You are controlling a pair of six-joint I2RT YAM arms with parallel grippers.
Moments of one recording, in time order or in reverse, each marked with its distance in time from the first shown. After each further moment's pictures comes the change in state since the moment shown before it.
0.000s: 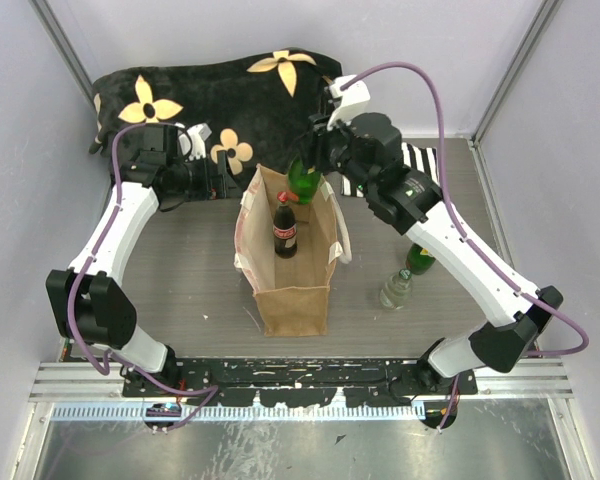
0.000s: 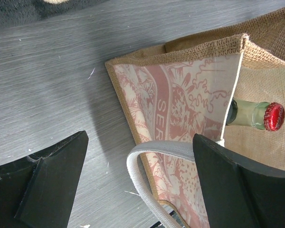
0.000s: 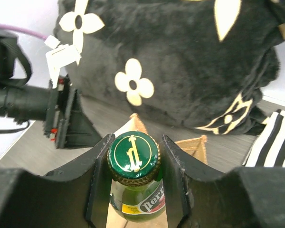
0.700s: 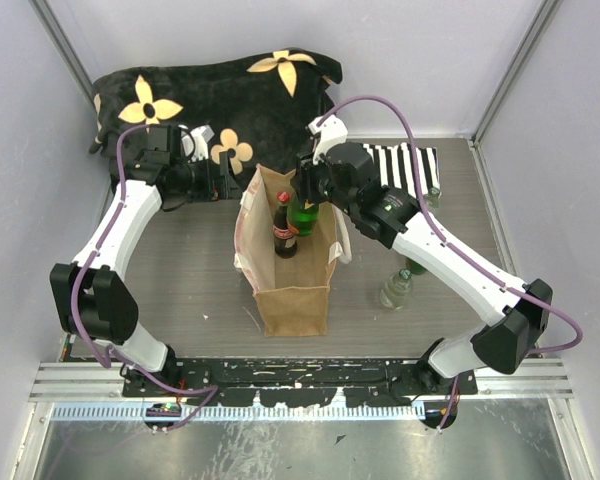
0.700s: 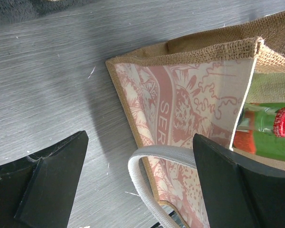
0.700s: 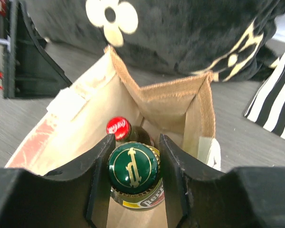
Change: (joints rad) left arm -0.003 0.029 0.000 0.006 0.001 0.000; right arm 0.046 -0.013 -0.206 -0.021 0.023 0.026
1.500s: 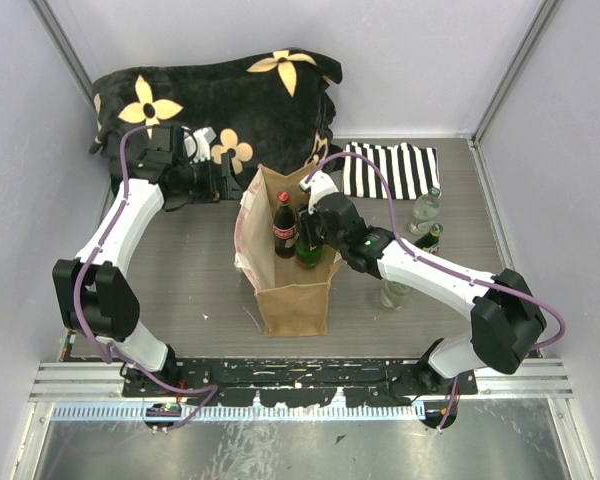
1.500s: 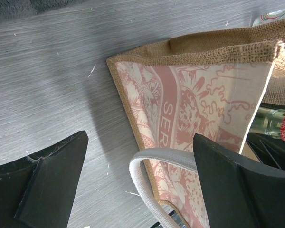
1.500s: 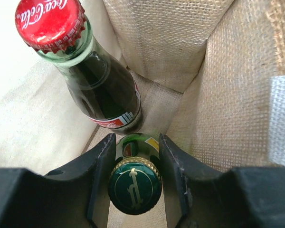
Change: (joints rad) left arm -0.003 0.017 0.000 0.000 0.000 0.000; right arm 0.015 0.000 -0.446 0.287 -0.002 -0.061
